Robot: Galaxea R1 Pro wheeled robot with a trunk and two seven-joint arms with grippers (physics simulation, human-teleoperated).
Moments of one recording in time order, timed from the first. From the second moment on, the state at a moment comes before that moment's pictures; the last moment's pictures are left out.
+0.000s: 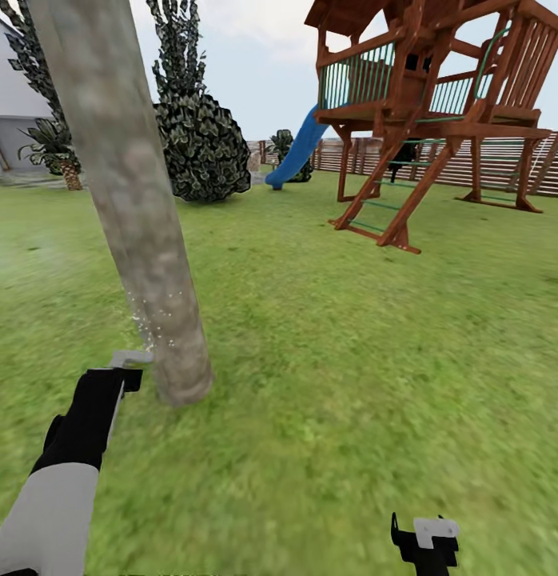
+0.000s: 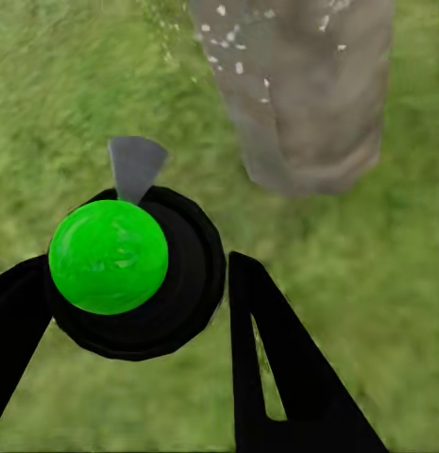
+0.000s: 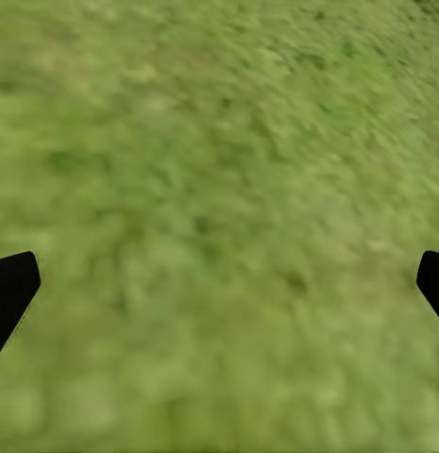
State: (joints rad) left arm -0.72 0.07 0.28 -1.09 -0.44 0.77 -0.10; right arm -0.38 0.01 -0.61 -0.23 0.74 -0.58 -0.29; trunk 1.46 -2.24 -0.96
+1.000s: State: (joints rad) left arm -0.71 0.10 0.33 -1.03 -0.43 0.76 -0.10; right arm -0.38 0.01 -0.61 -0.23 0.74 -0.58 -0.28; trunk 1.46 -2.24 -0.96
